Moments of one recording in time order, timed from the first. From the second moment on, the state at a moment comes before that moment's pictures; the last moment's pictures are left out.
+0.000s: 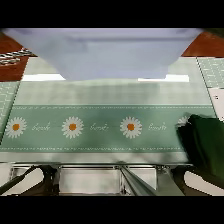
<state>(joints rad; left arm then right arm) 0.46 -1.16 1.55 0.46 -1.16 -1.27 -0.19 -1.26 1.88 -0.98 1.33 1.39</state>
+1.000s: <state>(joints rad) 0.32 -0.60 1.90 1.17 -1.24 -1.48 -0.19 -0.75 1.99 -1.24 1.62 1.52</state>
